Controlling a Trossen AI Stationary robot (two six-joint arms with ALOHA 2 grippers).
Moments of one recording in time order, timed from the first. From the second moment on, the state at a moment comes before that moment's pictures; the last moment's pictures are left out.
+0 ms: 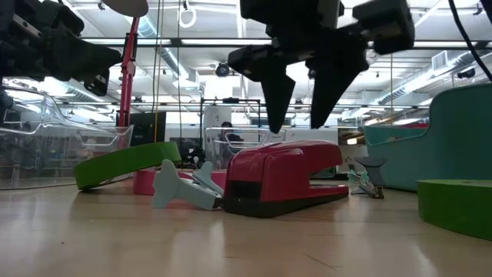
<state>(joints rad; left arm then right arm) -0.01 0.01 0.01 0.05 0.03 -0.12 0.29 2.09 1.70 -0.98 -0.04 -0.55</state>
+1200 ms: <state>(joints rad) -0.01 0.01 0.01 0.06 0.03 -0.12 0.28 2.08 1.58 -0.96 0.04 -0.56</state>
